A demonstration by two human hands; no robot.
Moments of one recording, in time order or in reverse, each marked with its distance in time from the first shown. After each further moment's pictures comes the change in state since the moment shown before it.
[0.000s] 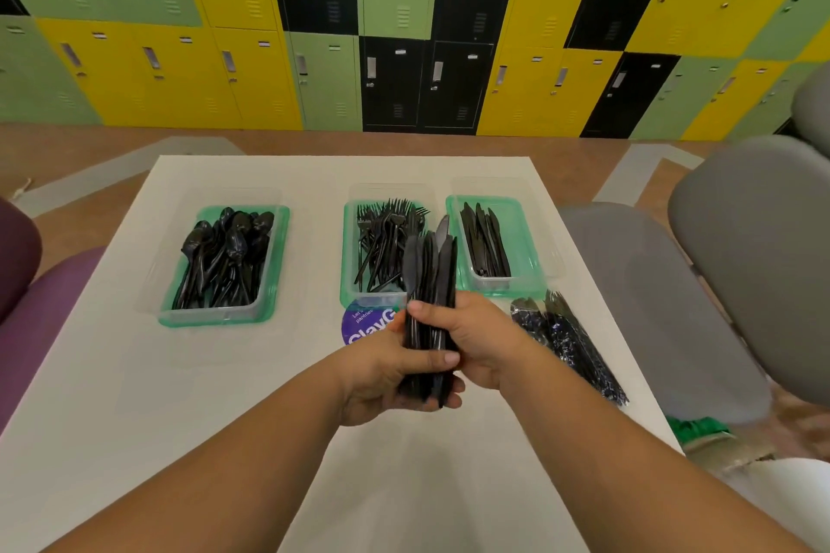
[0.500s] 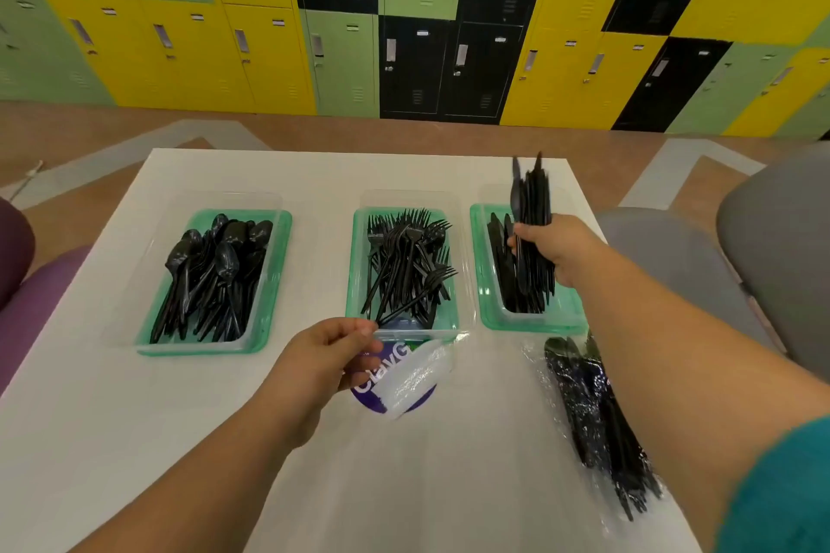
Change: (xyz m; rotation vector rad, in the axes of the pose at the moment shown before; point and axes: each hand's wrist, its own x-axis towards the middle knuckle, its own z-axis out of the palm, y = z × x) left_hand 0.036 0.007 -0.081 -0.029 0.609 0.164; right_hand 0.143 -0.081 -0.114 -0.281 0.500 0.013
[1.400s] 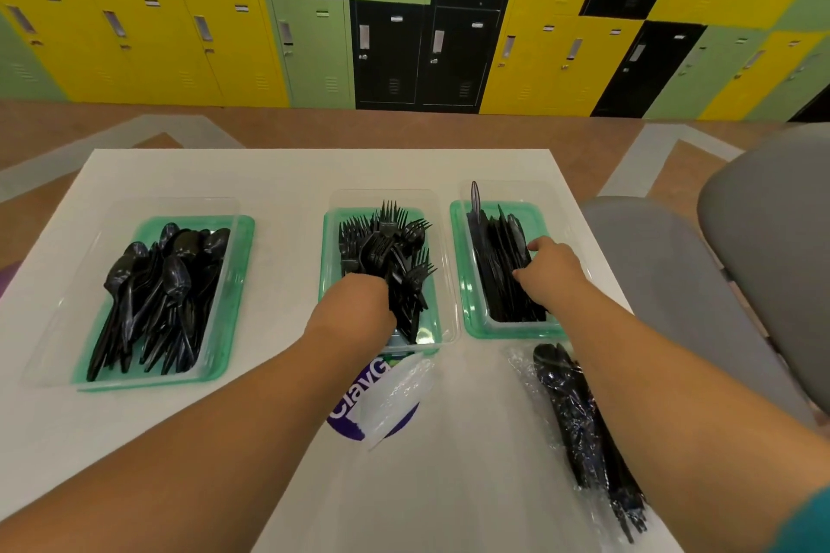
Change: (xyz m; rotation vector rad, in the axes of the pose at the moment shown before) left_hand 0.093 0.029 0.058 1.362 0.038 0.336; right_hand 0.022 0.046 -0.008 -0.829 0.226 -0.032
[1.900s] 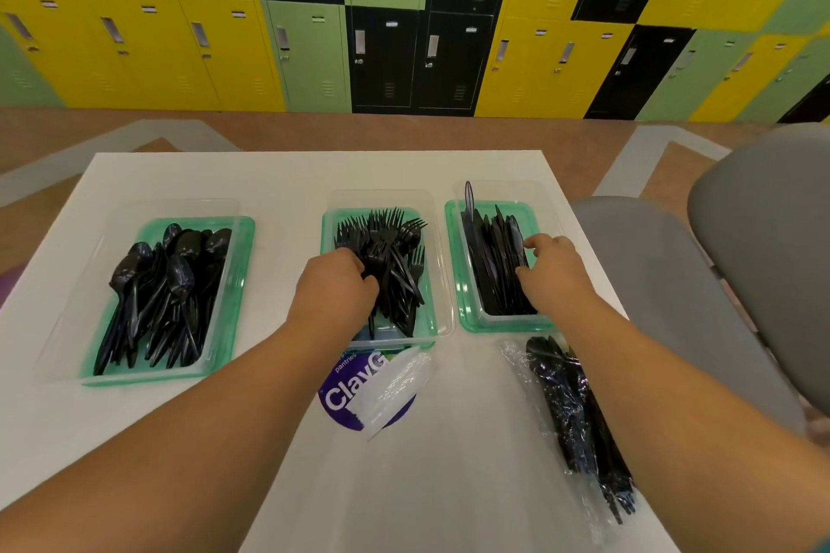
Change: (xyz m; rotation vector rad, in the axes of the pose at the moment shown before) left_hand -0.009 -0.007 -0.021 -0.364 0.227 -0.141; right_hand -0.027 0.009 -0.010 0.011 0.105 -0.154
